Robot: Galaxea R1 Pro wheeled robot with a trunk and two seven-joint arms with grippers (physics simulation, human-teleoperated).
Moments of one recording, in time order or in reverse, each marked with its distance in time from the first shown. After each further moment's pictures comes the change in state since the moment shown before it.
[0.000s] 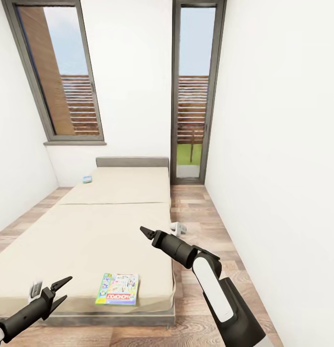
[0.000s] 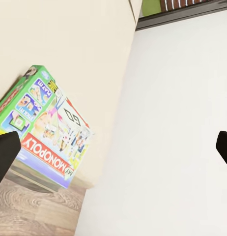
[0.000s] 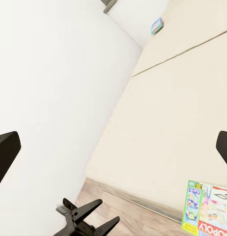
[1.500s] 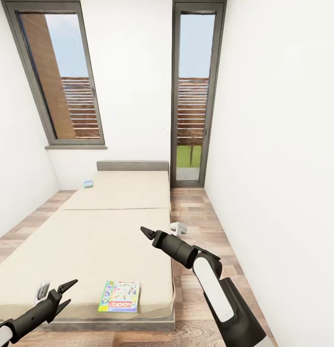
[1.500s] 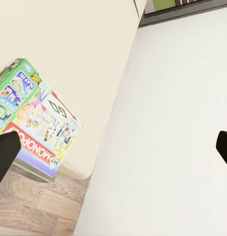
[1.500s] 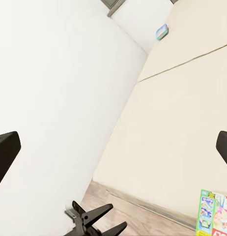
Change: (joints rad) left arm 0.000 -0.033 -0.010 0.000 0.000 -0.019 0.080; right arm 0.000 -0.003 -0.001 0.001 0.000 0.000 0.004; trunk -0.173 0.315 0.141
